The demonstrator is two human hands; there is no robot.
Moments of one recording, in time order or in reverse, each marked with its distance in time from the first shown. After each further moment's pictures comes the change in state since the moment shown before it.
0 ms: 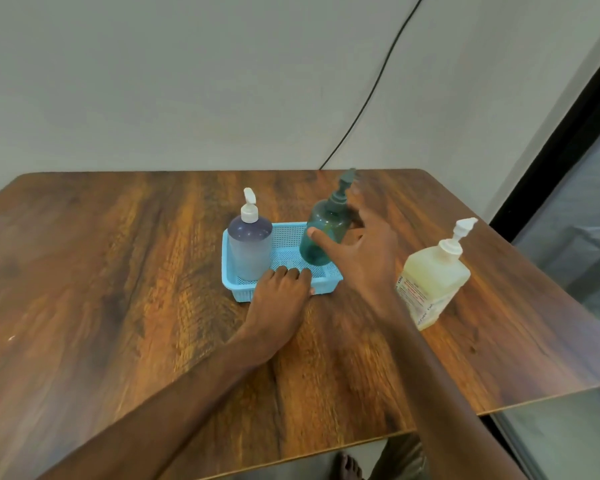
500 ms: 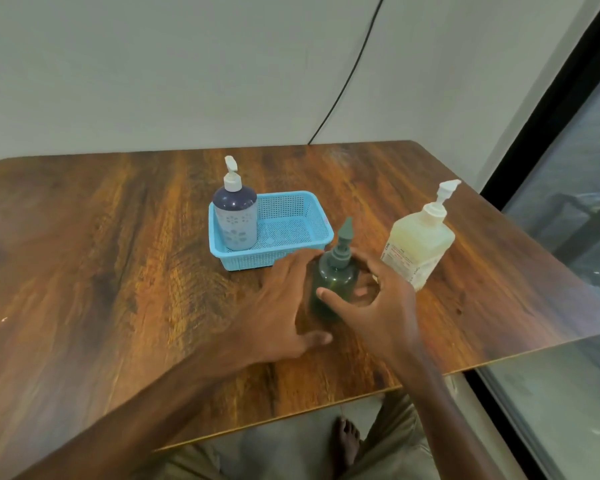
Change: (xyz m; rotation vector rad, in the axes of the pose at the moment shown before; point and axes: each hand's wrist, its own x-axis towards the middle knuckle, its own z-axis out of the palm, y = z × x) left_hand -0.055 0.011 -0.030 -0.682 -0.153 0.133; right_hand -0.105 0.037 -0.053 0.011 -0.164 0.019
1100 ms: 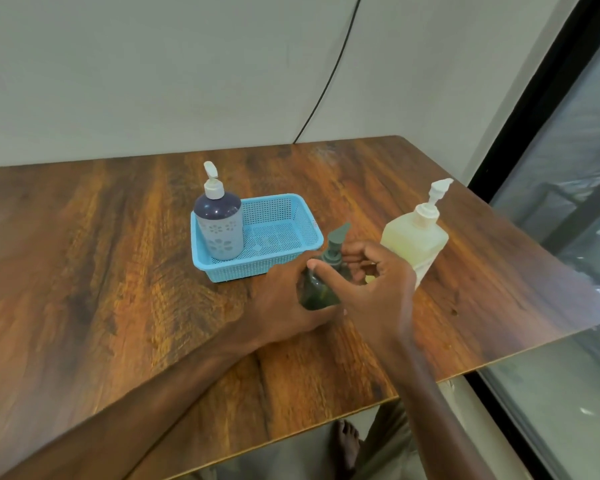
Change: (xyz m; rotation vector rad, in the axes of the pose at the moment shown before) left_hand 0.042 0.000 0.011 -0.322 0.142 0.030; right_hand 0.023 -0.020 0.007 0.173 0.243 -0.072
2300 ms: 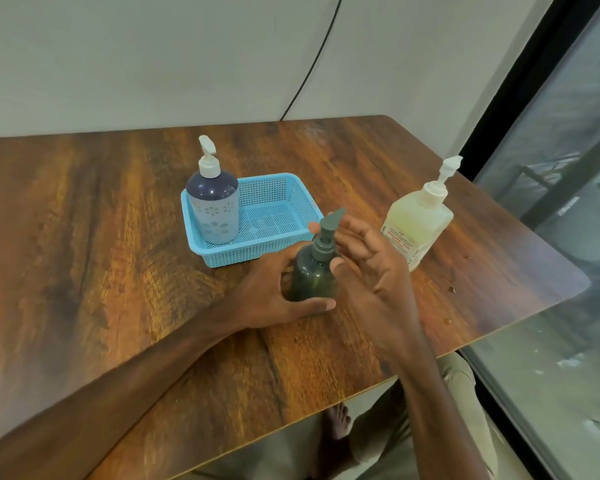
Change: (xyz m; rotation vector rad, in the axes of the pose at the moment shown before) left_hand -0.006 -0.029 -0.024 -0.272 -0.216 0.045; right_hand -0.020 -0.011 0.007 0.290 -0.253 0.129
